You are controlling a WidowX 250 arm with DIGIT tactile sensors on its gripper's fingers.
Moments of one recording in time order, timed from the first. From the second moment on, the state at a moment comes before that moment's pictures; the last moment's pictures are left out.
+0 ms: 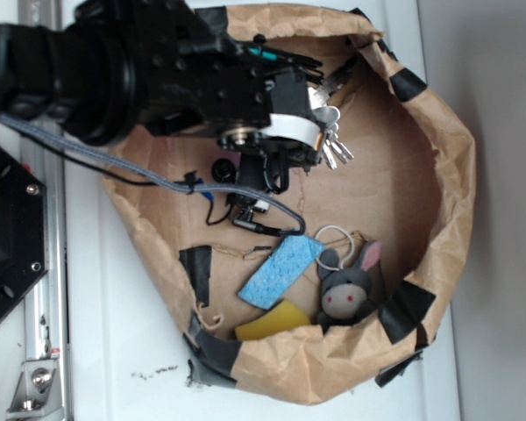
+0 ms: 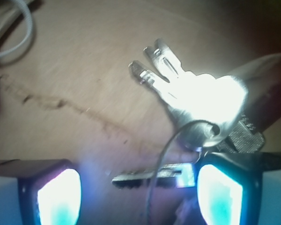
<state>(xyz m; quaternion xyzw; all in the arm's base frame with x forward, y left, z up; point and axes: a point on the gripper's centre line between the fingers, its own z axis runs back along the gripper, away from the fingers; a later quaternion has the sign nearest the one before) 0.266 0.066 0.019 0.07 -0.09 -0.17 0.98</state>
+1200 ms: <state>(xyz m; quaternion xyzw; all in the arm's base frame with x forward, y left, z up) 0.272 0.069 0.016 0.09 -0.10 -0.15 0.98</state>
